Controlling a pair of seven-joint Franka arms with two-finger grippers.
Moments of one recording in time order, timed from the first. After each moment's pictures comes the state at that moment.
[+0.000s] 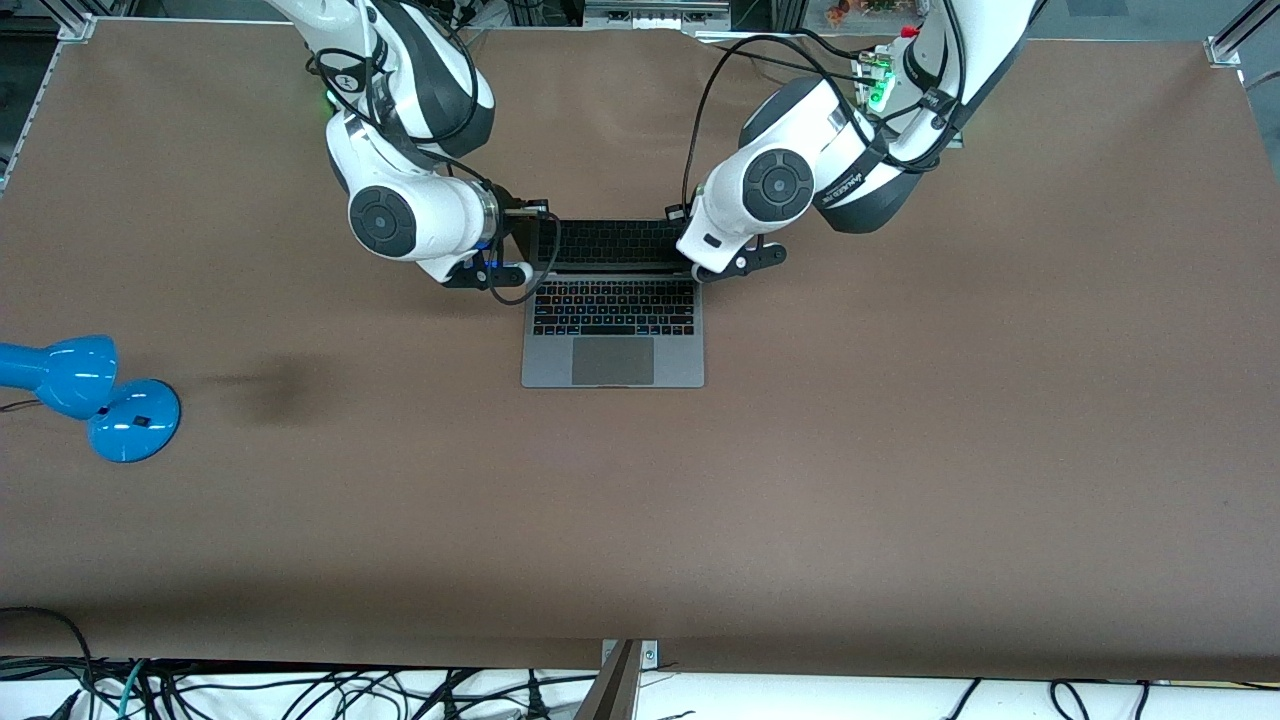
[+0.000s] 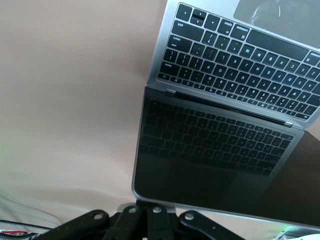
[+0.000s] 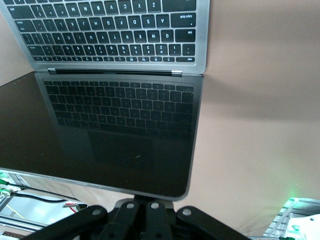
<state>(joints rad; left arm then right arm) 0.00 0.42 -0.77 -1.87 -0.19 1.93 -0.99 0.07 0.26 0.50 -1.97 0.37 1.83 0.43</state>
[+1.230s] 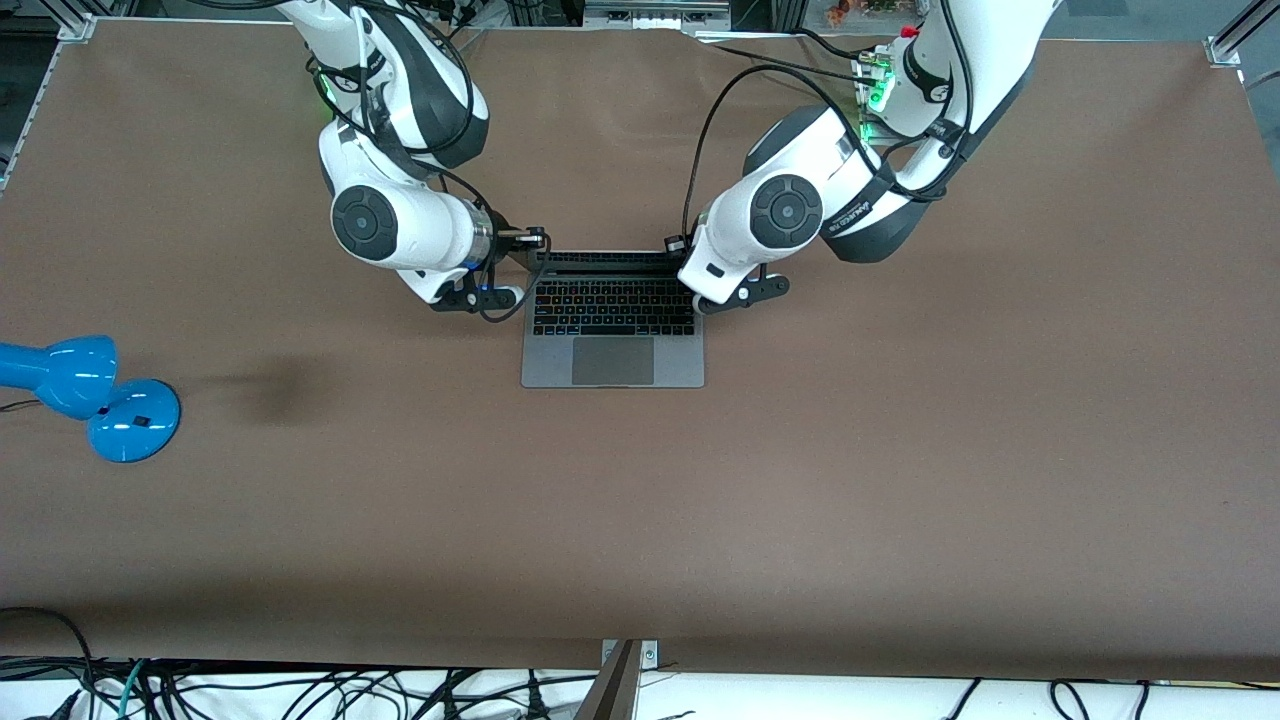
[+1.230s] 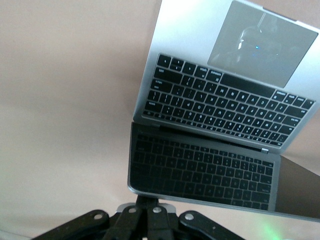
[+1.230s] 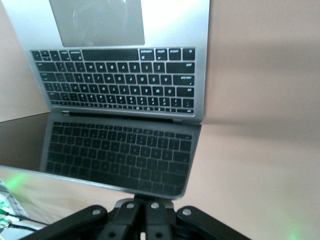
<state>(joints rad) 0.00 0.51 -0.76 -1.75 -0.08 1.95 -1.00 0.06 0.30 0.50 -1.94 0.30 1.96 0.40</state>
